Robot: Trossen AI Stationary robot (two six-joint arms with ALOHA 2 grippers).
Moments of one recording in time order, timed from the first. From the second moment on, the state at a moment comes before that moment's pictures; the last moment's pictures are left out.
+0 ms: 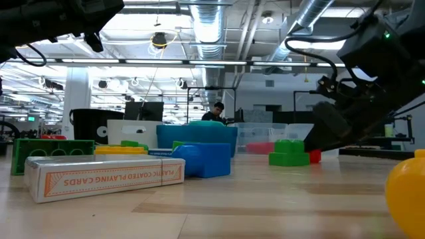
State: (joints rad) left arm -0.13 0.58 0.04 0.99 -0.28 -0.01; right arm 0.28 1.51 0.33 0.22 0.78 0.83
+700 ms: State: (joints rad) left arm -0.13 0.58 0.04 0.98 -0.28 -0.01; right arm 0.28 1.51 0.32 0.26 0.79 0.78
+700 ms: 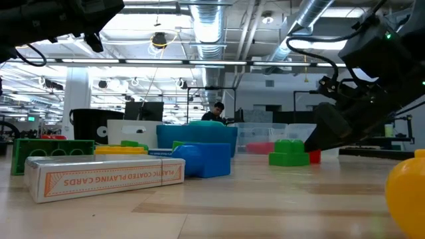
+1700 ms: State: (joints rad) left arm -0.13 0.58 0.04 0.97 -0.28 -0.01; right arm 0.28 1.51 0.32 0.39 0.72 0.75
